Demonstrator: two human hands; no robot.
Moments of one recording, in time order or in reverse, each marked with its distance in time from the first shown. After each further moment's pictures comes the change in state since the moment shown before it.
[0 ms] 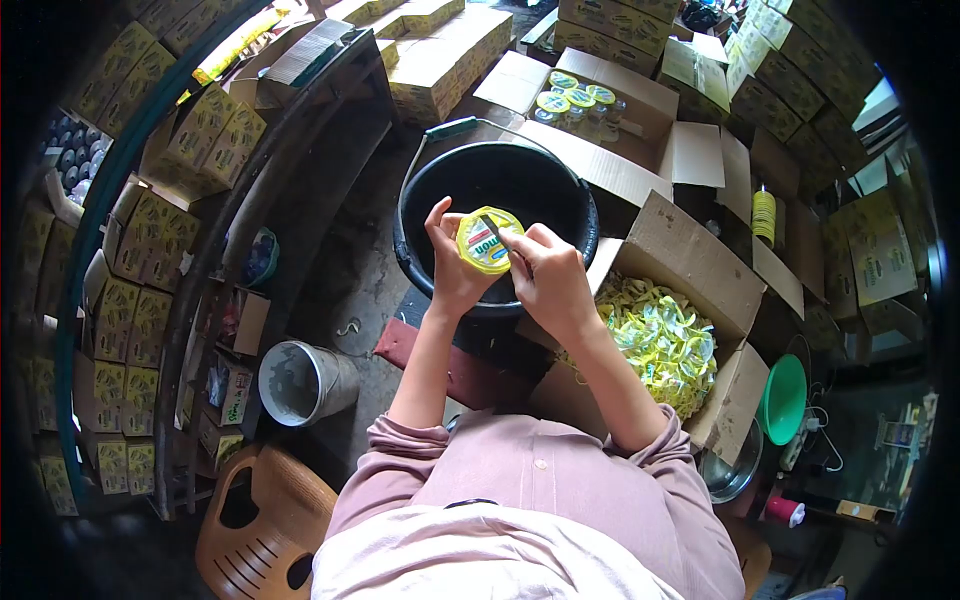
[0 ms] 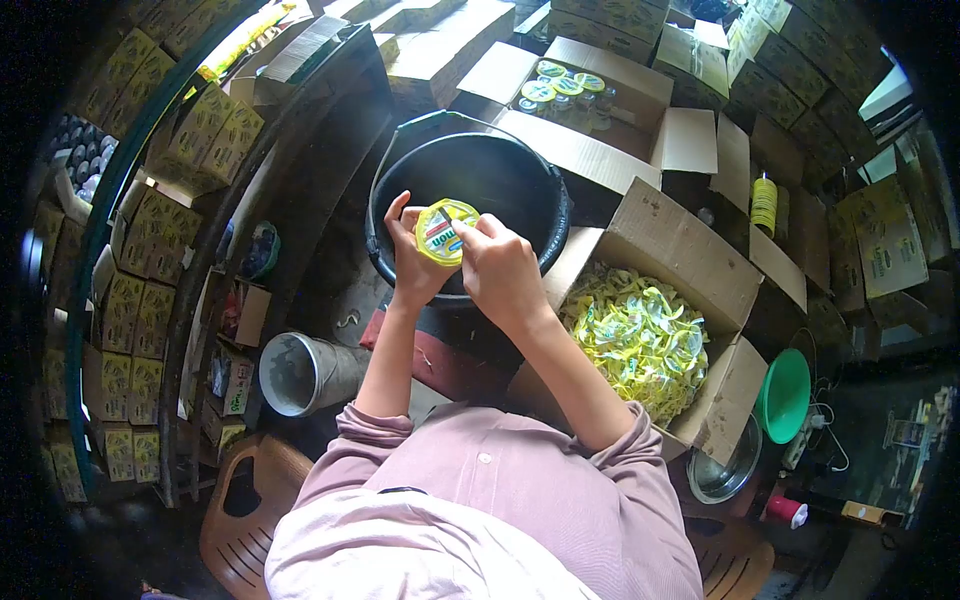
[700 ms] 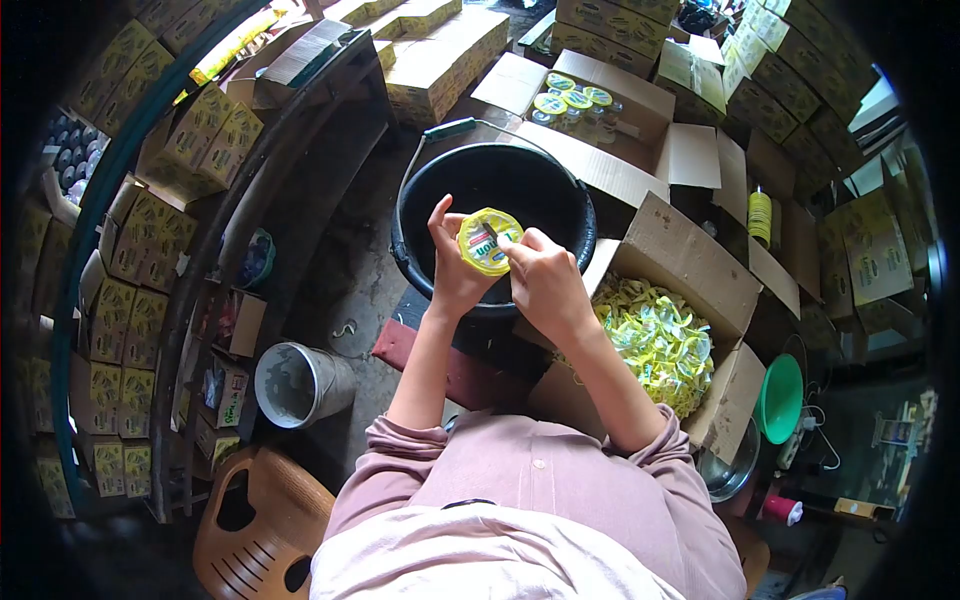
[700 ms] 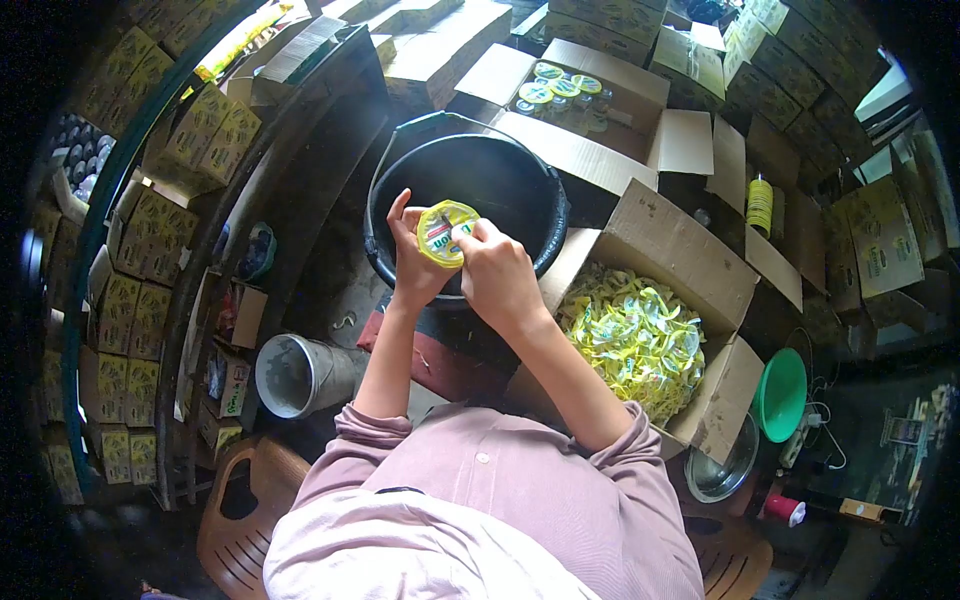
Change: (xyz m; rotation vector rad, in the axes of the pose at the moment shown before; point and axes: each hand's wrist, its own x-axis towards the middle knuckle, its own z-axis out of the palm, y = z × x) left_hand 0.000 0.005 0.001 0.050 -0.017 0.036; right_hand -0.002 0.002 0.005 -0.079 -0.039 -0.026
